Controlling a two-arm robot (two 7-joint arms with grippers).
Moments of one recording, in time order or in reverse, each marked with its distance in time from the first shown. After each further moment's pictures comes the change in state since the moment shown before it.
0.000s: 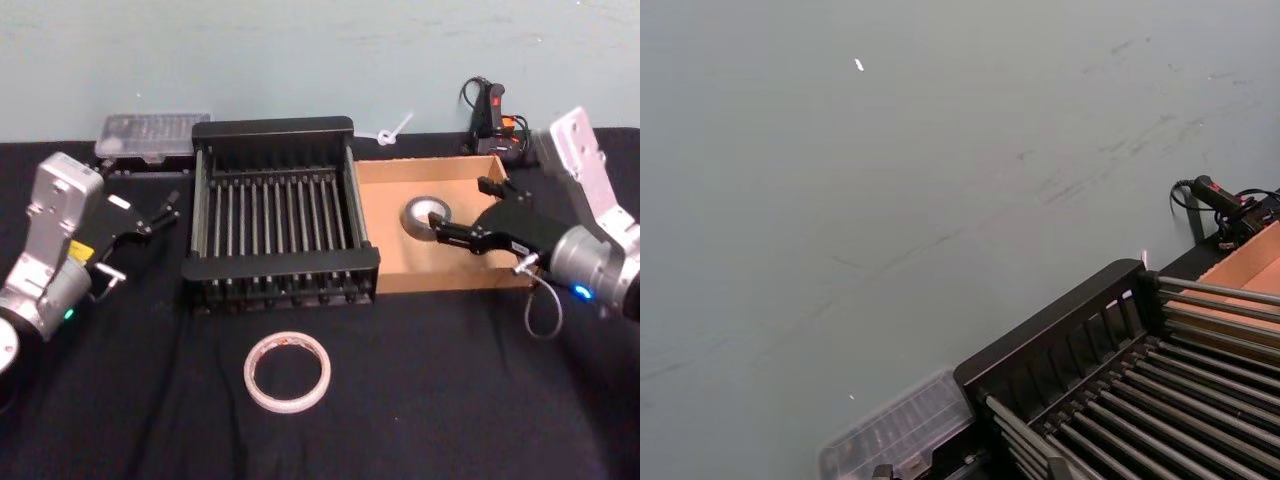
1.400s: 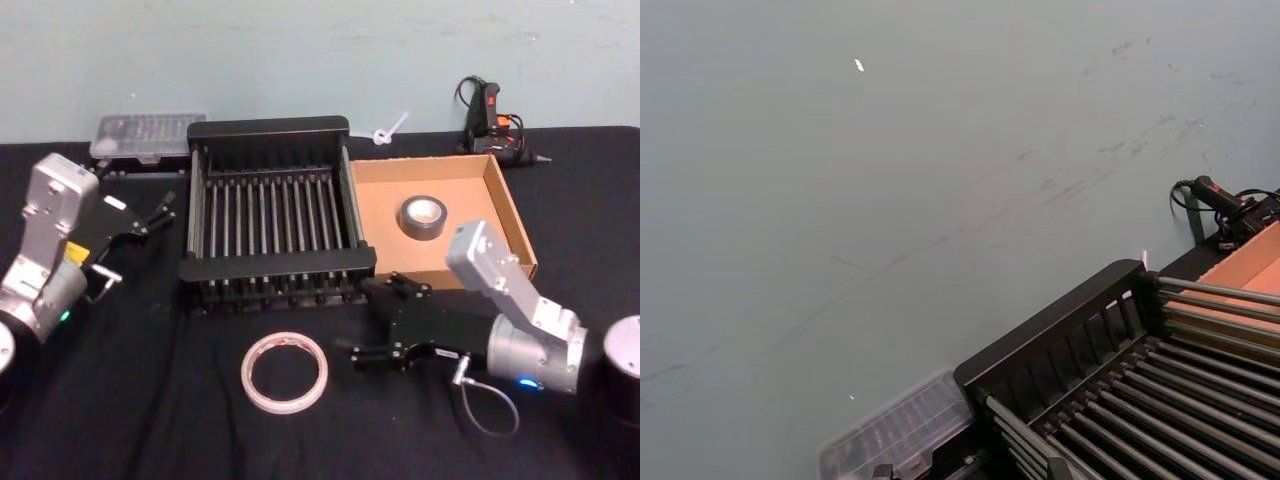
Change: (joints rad) left arm 0.000 0.000 0.000 0.000 0.000 0.000 0.000; right arm -0.055 0.093 -0.230 -0.053 0.038 -0.197 0.236
